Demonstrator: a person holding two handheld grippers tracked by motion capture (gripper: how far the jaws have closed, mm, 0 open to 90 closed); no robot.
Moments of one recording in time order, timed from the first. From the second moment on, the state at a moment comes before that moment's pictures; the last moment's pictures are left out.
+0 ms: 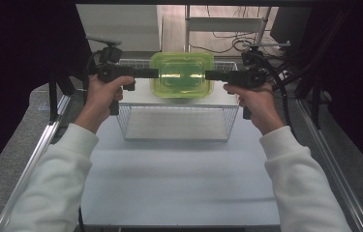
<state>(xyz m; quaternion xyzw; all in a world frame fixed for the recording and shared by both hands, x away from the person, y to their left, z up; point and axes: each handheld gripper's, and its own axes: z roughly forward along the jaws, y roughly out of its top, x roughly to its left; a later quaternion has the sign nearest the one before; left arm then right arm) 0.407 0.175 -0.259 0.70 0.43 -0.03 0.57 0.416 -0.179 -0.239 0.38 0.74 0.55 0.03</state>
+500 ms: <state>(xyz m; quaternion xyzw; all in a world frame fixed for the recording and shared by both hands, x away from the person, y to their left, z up) 0.446 0.179 -0.256 0.69 0.46 -0.06 0.56 0.456 -0.174 -0.236 0.42 0.74 0.53 0.00</state>
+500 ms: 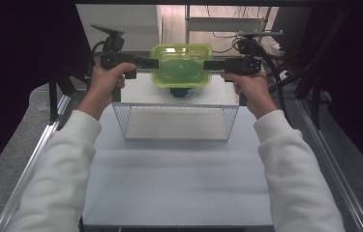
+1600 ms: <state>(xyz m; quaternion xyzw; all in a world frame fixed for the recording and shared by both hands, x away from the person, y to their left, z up) 0.492 0.186 -0.288 0.62 0.51 -0.14 0.58 0.510 -0.176 -0.269 0.50 0.67 0.54 -0.10</state>
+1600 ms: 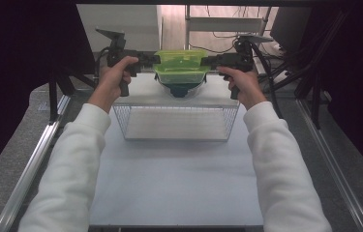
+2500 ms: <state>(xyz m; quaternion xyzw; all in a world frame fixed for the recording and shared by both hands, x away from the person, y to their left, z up) 0.378 0.201 -0.292 0.69 0.44 0.06 0.57 0.407 -0.219 -0.274 0.35 0.77 0.53 0.06</state>
